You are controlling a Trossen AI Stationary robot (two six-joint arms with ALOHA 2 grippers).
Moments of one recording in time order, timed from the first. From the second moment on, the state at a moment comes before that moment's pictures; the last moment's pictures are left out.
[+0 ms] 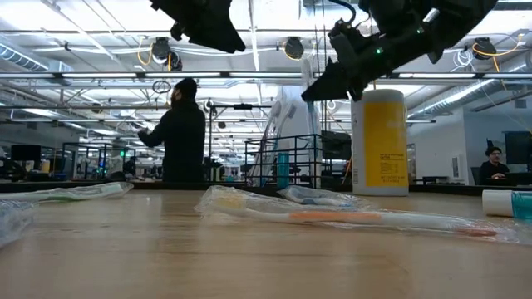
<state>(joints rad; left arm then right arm) -0.08 1.35 1.01 -0.08 -0.73 -0.03 -0.16 1.31 0.66 0.31 0.18 0.09</state>
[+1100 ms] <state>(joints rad) -0.09 1.35 1.01 -0.08 -0.67 -0.09 -0.16 1.28 0.43 0.57 0.18 0.05</state>
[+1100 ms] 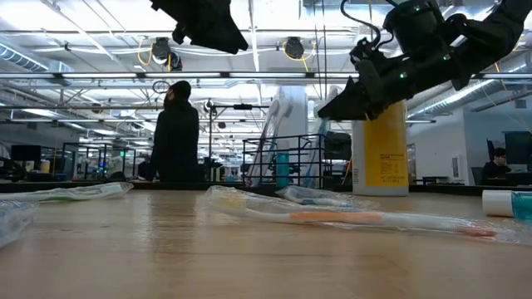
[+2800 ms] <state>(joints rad) -0.12 1.35 1.01 -1.09 -0.55 -0.91 -0.21 1.02 0.43 0.67 0.18 -0.10</state>
